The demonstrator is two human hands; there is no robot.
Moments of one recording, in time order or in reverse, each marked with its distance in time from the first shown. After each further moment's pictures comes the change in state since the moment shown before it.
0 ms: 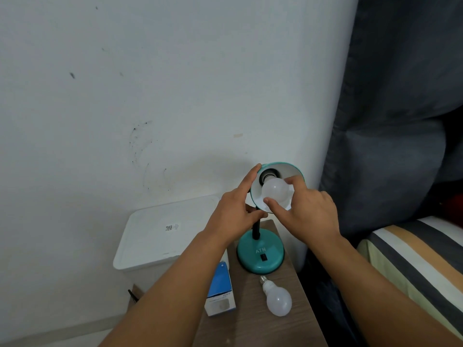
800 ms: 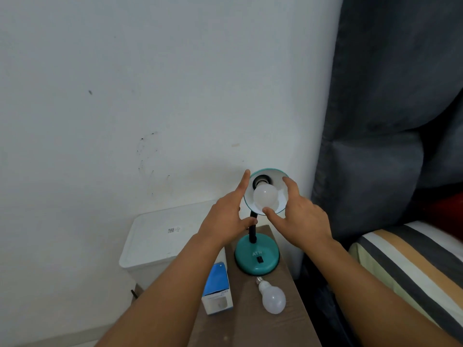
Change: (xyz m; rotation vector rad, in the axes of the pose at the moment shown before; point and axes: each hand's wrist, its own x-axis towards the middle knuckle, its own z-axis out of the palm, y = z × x) left_hand -0.015 0.010 -0.011 0.292 -0.008 -0.043; right_hand -0.015 0.000 -0.012 0.051 -0.098 0.085
